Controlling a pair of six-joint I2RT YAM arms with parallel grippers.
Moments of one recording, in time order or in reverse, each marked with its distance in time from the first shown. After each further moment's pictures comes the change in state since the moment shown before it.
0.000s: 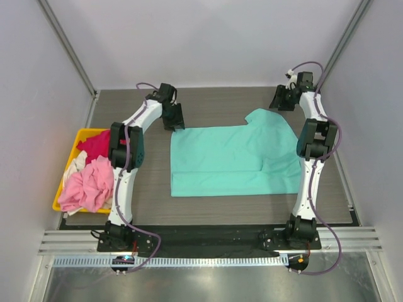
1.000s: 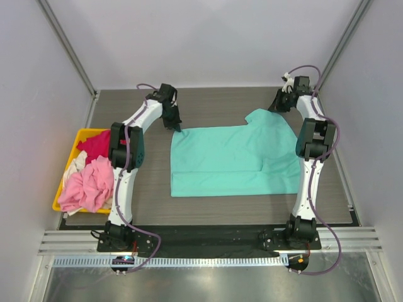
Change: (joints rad) left arm -0.001 0.001 0.006 -0.036 0.013 -0.007; right arm 0.012 0.001 -0.091 0.116 -0.099 0.007
